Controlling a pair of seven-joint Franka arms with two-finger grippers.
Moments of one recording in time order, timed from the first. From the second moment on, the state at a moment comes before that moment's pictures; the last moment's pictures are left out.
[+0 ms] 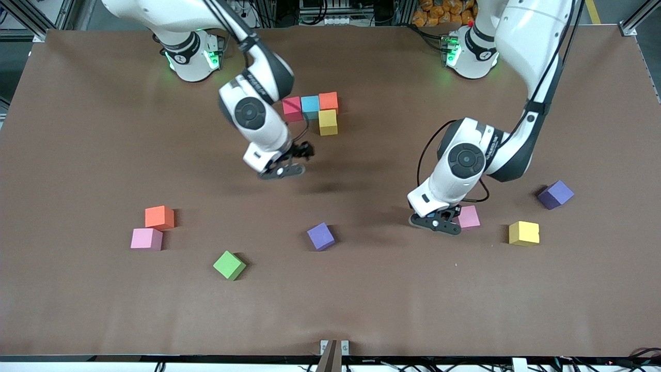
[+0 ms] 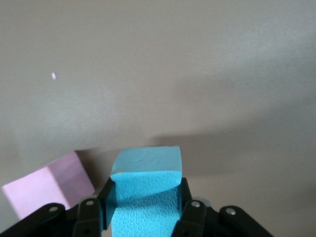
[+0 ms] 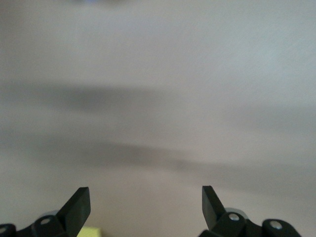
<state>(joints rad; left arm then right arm) -0.32 0.48 -0.11 -1.79 0.12 2.30 -0.20 0.43 0.38 0.21 -1.93 0.03 2.28 0.46</state>
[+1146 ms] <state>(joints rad) -0.53 0.47 -0.27 -1.82 -0.01 2.18 -0.80 0.20 0.64 0.17 -1.62 -0.14 2.47 -0.29</state>
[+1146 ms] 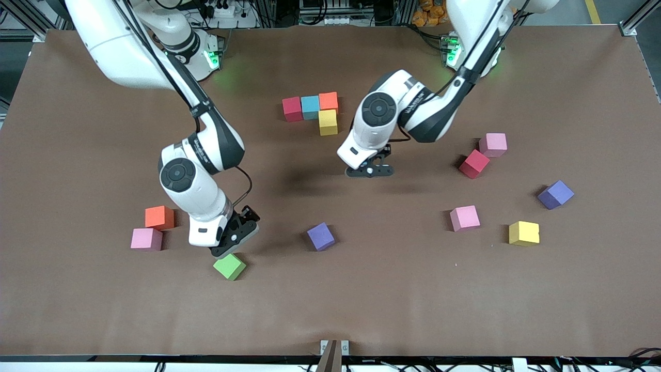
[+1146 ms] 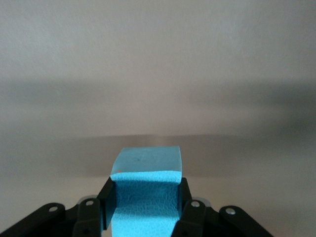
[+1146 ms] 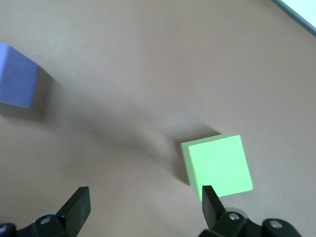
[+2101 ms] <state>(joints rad) -0.64 0.54 -0.29 -1.81 0.02 2.22 -0.83 0.19 0.84 0.12 -1.43 -0.14 2.50 -0.43</state>
